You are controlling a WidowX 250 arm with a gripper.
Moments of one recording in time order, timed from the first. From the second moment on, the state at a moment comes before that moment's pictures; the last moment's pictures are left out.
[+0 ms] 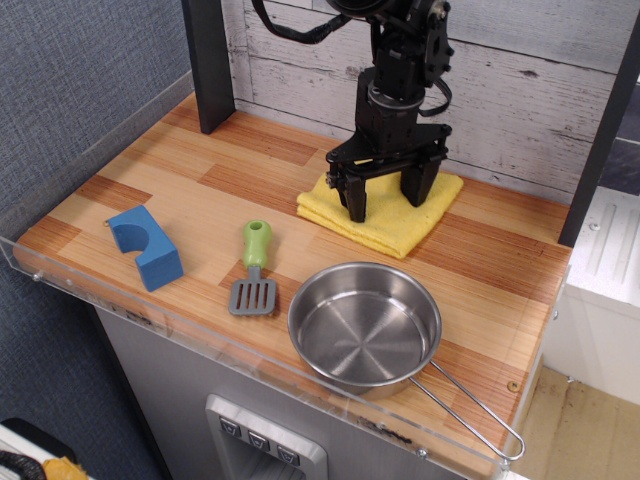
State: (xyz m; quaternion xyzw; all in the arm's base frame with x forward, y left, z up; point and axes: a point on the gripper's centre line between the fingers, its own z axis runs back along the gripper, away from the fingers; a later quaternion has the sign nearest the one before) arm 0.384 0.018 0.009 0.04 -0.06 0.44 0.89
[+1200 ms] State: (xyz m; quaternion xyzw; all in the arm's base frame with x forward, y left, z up) arm 0.362 0.127 0.009 0.07 -0.06 0.54 0.84
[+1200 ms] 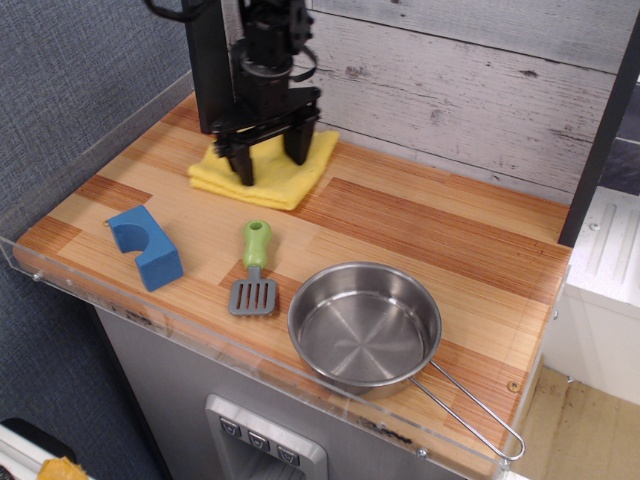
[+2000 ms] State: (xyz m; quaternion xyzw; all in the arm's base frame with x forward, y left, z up) arm 0.361 0.119 0.010 0.06 -0.05 0.52 0.85
